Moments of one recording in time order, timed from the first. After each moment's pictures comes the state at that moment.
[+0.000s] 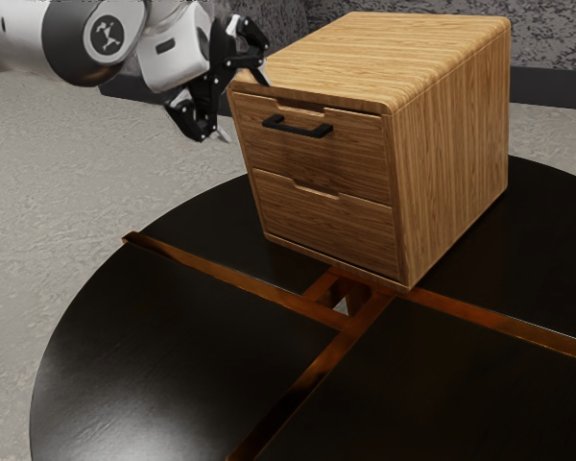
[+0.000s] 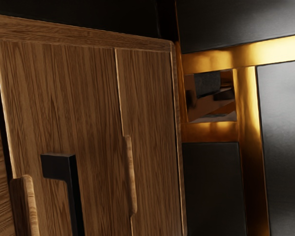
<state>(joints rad) -0.34 0.07 0.37 -1.30 0.09 1.88 1.68</state>
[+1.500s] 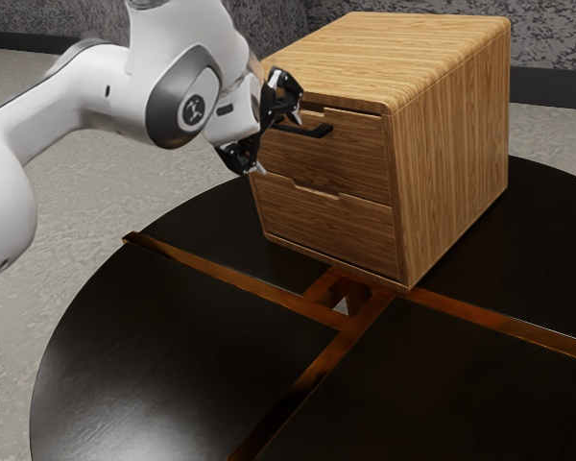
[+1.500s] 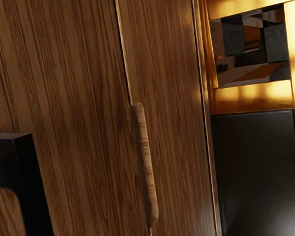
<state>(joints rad) -0.27 0.24 0.37 -1.36 0.05 2.14 1.77</state>
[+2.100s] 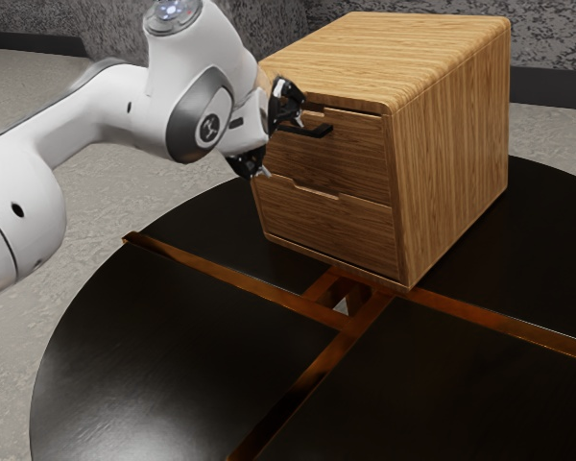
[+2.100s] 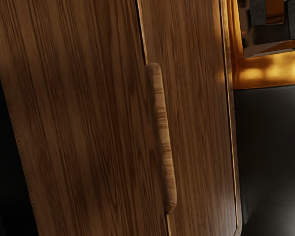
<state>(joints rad) -0.22 0.30 0.36 -1.35 0.05 2.23 1.77</state>
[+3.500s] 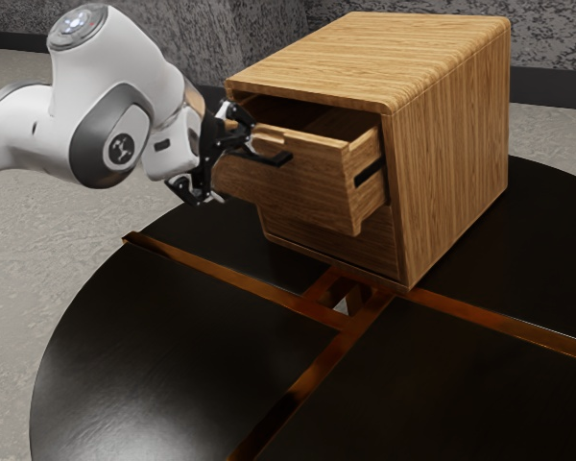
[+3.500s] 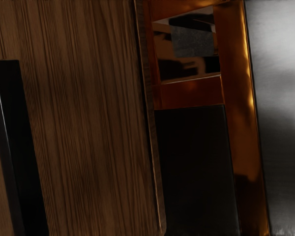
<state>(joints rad) -0.16 -0.02 0.28 -1.72 0.09 2.26 1.77</state>
